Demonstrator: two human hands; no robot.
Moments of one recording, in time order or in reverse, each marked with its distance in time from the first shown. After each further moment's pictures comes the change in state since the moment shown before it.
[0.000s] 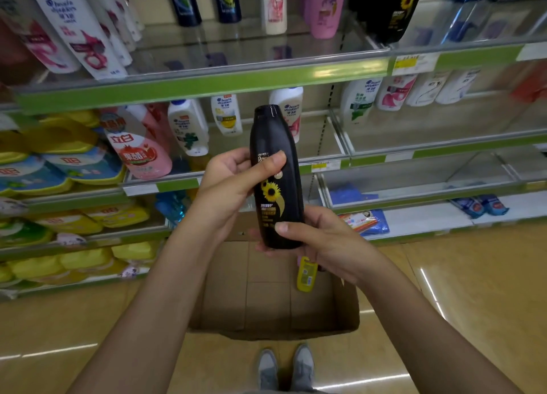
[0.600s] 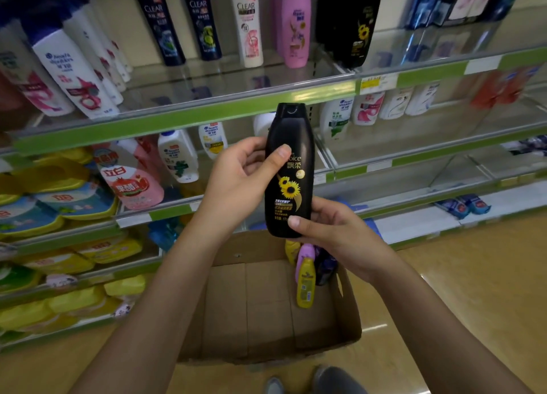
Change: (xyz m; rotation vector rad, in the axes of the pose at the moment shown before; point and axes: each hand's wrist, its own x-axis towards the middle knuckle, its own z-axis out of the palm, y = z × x) left_hand -0.005 0.034 0.033 0.310 -0.045 0.287; right_hand -0.022 -0.014 -0.011 -0.204 0.223 -0.194
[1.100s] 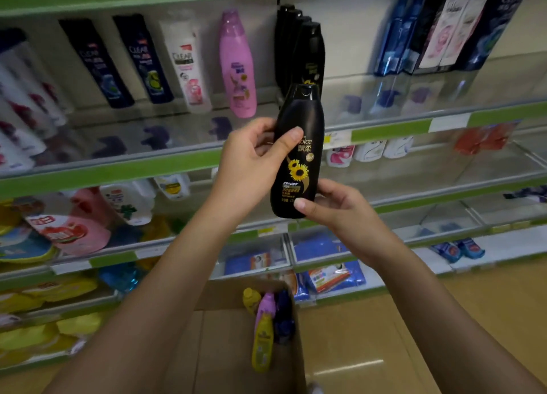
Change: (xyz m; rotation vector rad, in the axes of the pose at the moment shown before) left_hand 0.146 0.038 0.141 0.076 0.127 0.100; right_hand 0.071 -0.079 -0.181 -0.056 0.094 -0.130
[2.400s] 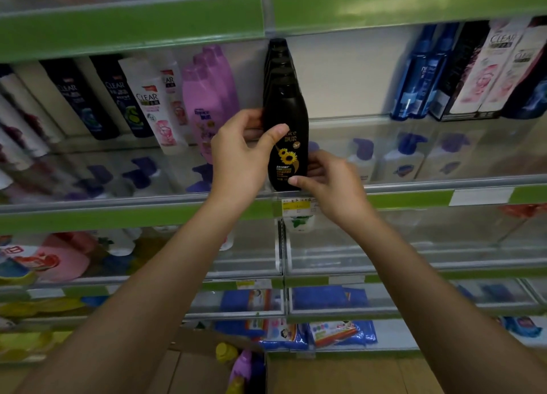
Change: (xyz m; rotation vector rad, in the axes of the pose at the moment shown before) left_hand 0.148 -0.033 0.077 0.250 0.371 0.130; right_hand 0.175 -0.030 -0.106 -0.642 0.129 -0.271
